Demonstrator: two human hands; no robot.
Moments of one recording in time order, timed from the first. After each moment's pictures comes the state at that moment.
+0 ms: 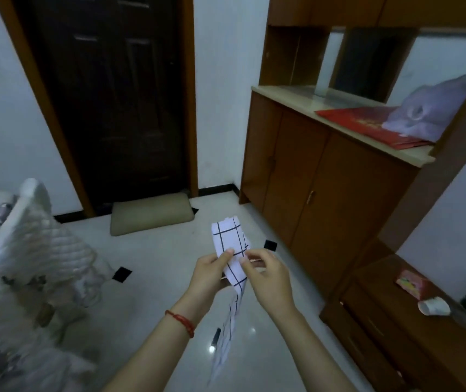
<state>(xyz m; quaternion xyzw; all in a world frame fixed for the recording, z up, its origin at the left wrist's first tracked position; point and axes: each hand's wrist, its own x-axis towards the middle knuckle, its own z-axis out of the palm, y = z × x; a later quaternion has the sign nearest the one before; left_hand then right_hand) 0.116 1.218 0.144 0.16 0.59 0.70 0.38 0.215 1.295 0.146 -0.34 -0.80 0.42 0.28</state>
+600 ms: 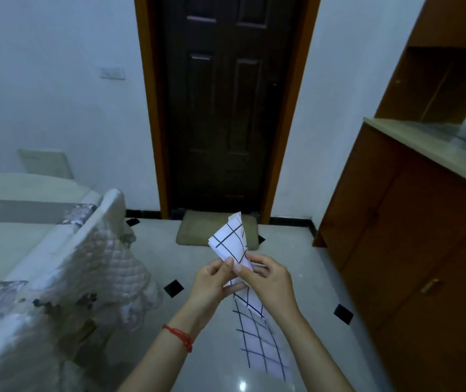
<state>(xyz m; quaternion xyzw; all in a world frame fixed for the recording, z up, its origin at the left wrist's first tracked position) -0.103 1.252 0.136 0.14 0.55 0.79 0.25 -0.049 1.370 0.153 -0.18 -0.76 0.61 0.15</state>
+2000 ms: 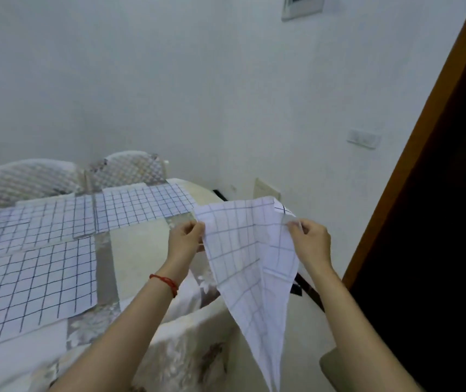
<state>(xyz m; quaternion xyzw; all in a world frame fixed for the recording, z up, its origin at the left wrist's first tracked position) -0.526 1.077 0.226 -0.31 0.61 0.64 -0.36 -0.660 1.260 0.247 0.23 -0.79 0.56 0.05</state>
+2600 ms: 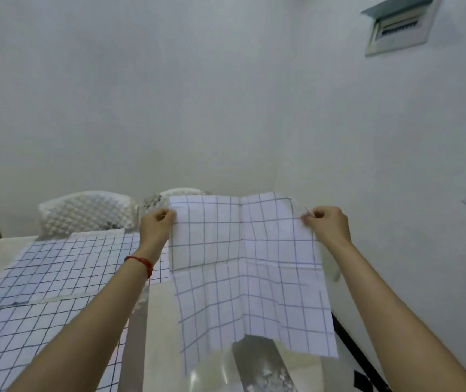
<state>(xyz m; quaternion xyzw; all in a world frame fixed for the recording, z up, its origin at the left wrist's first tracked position) -0.563 0.764 0.270 -0.39 0.60 0.50 -0.49 -0.819 0.978 0.316 0.32 -0.82 0.47 0.02</state>
